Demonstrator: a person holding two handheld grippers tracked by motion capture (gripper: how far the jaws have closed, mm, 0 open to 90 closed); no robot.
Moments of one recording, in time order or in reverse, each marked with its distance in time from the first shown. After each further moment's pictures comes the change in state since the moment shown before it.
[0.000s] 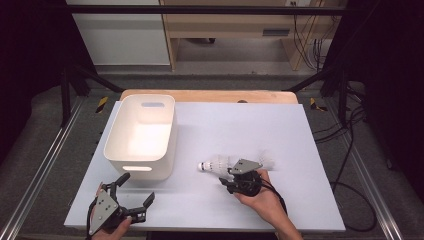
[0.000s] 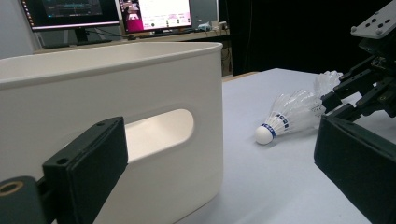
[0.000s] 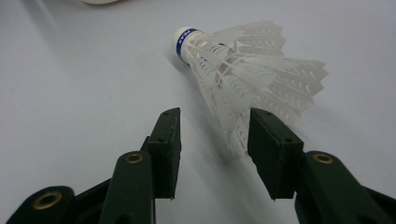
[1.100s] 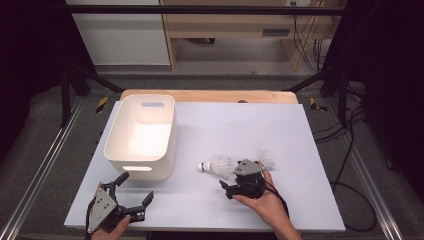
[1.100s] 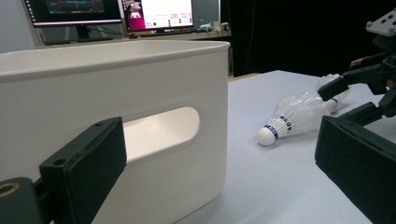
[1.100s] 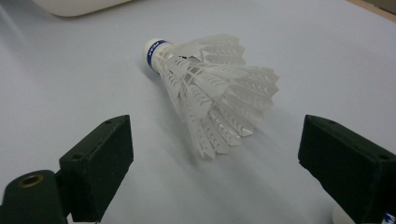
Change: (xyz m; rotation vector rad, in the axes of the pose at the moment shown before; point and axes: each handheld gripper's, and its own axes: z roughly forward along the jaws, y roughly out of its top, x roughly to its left) left arm 0.004 -0.002 0.001 -0.003 0.004 -0.027; right arm 0.002 -0.002 -0.009 -0.045 -0.121 0.012
